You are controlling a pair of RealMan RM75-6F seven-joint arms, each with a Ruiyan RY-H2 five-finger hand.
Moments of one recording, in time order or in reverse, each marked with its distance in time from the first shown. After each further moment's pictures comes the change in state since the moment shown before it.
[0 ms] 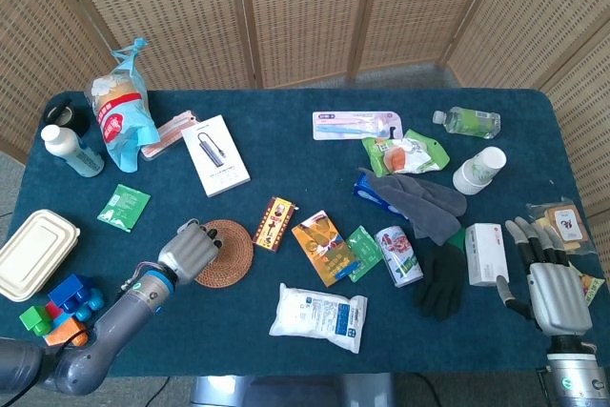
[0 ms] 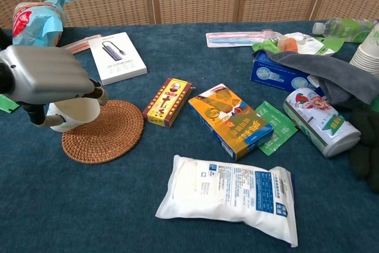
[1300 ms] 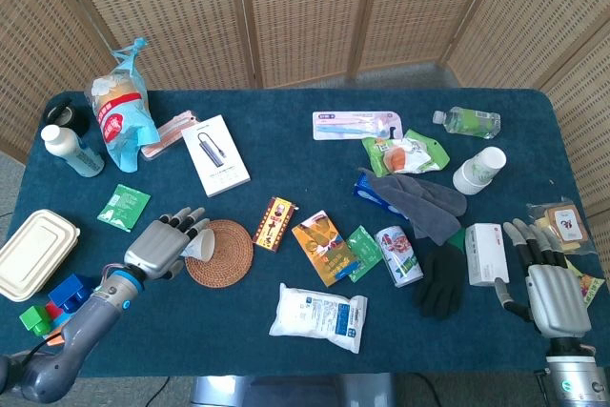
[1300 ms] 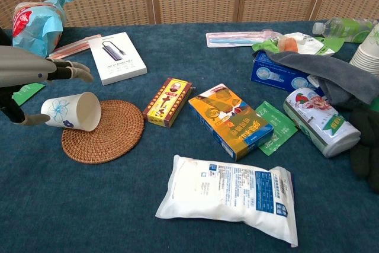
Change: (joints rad) left arm 0.152 0.086 0.039 0.084 0.257 0.003 -0.721; right arm -0.005 0.009 -0.006 -0.023 -0.007 -0.001 -0.006
